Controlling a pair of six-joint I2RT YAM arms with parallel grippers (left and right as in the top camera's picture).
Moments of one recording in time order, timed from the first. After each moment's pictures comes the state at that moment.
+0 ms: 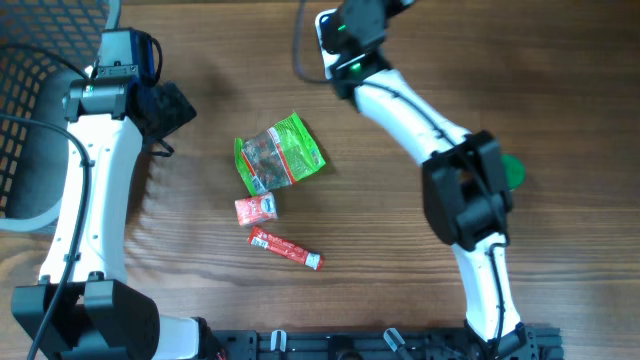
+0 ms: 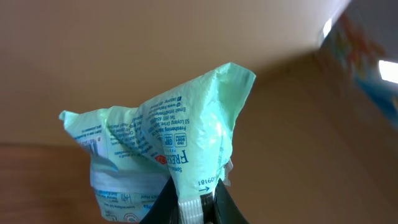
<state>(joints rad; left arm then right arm) 0.05 1.60 1.49 -1.10 -0.24 -0.57 0.48 2.31 1.92 0.91 1.38 -1.56</state>
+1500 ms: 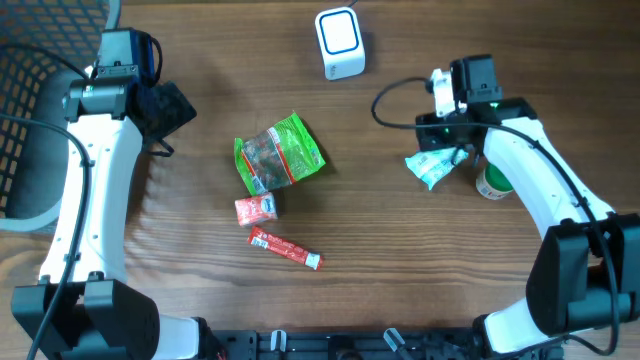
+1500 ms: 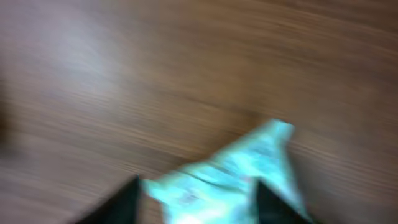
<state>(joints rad) 0.05 1.60 1.49 -1.10 -0.24 -0.57 0.15 1.71 1.21 -0.64 -0.13 0.00</state>
